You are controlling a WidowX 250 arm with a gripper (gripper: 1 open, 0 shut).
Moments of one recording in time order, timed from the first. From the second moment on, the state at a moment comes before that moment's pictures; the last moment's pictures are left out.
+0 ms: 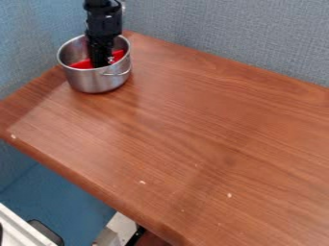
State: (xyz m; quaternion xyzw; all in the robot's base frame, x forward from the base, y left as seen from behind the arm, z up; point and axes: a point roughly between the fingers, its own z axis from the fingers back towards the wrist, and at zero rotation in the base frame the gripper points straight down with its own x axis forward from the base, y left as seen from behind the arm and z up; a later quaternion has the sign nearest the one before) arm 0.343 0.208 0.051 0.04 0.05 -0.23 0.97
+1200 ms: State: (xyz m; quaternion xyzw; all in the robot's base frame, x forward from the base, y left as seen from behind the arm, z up) arm 0.324 0.209 0.102 0.06 0.02 -0.20 0.98
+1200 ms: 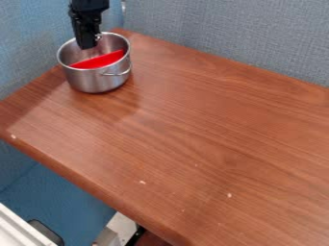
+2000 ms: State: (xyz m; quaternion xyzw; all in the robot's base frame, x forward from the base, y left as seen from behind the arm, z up) arm 0.327 0.213 0.093 0.05 0.03 -0.19 0.98
